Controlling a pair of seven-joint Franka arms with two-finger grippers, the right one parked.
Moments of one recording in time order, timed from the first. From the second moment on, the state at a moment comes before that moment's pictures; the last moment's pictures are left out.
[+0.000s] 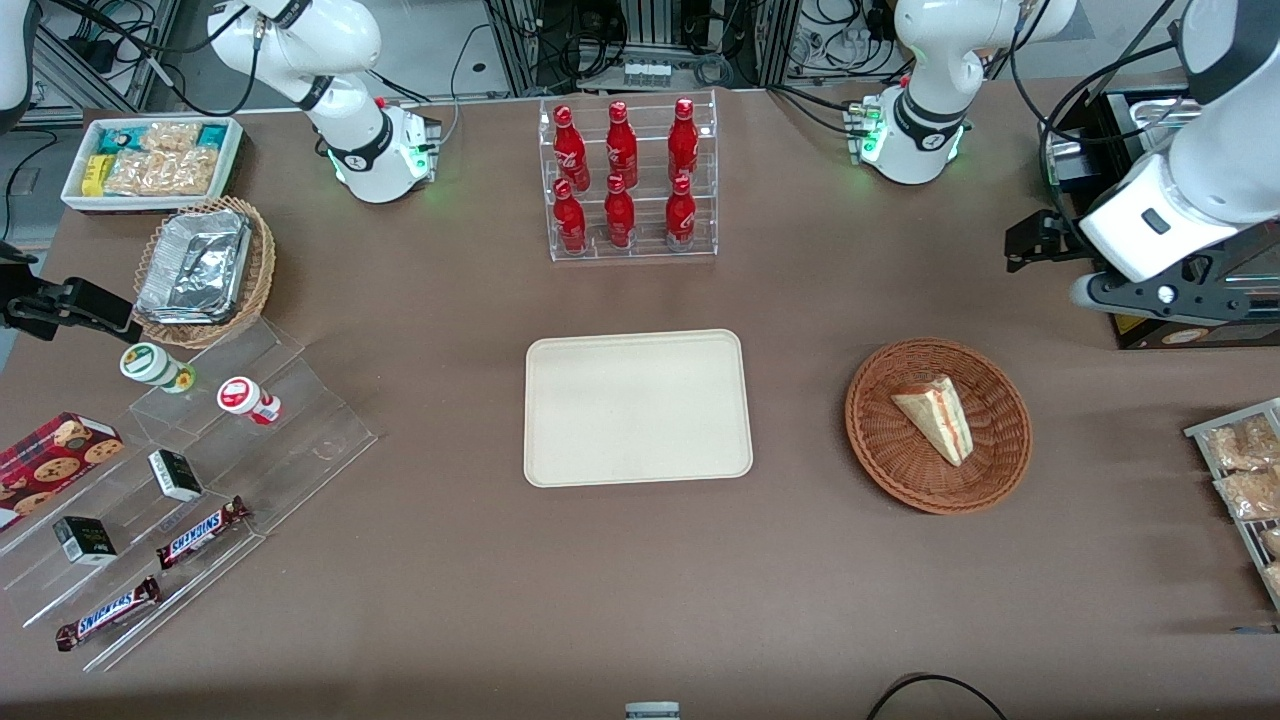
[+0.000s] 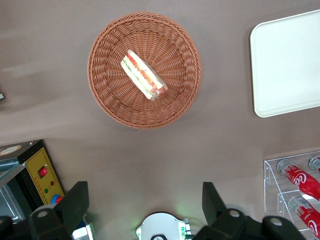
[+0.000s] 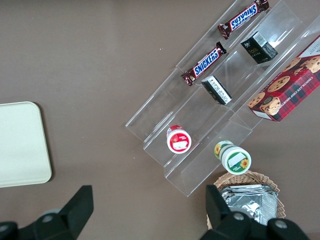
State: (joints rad) arm 0.03 0.03 -0.17 -1.55 0.00 1.40 0.03
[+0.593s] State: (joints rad) arm 0.03 0.05 -0.17 -1.56 0.00 1.40 0.01
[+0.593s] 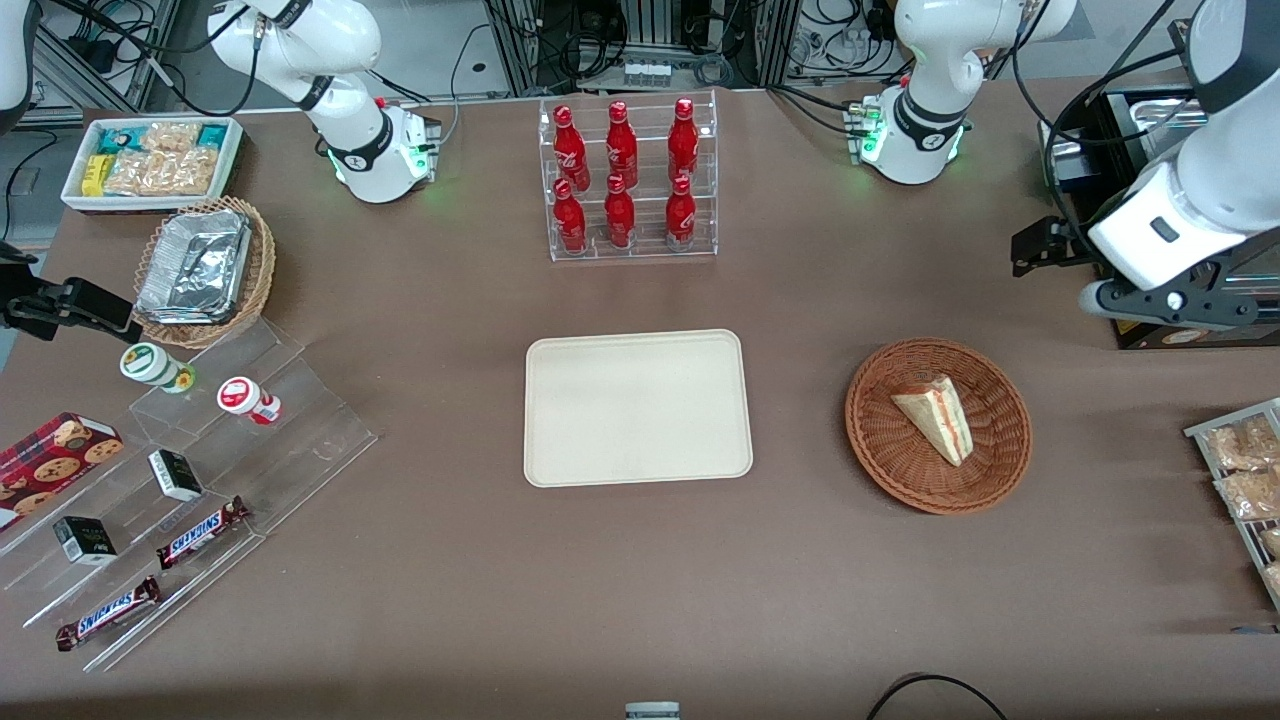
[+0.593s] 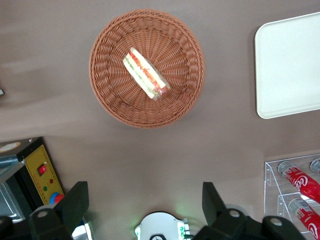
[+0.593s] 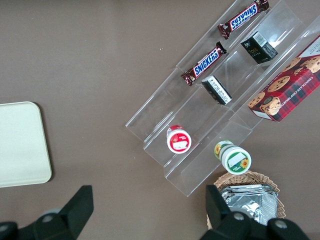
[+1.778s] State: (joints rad) arm 0.03 0.08 -0.14 -2.12 0.00 2.13 -0.08
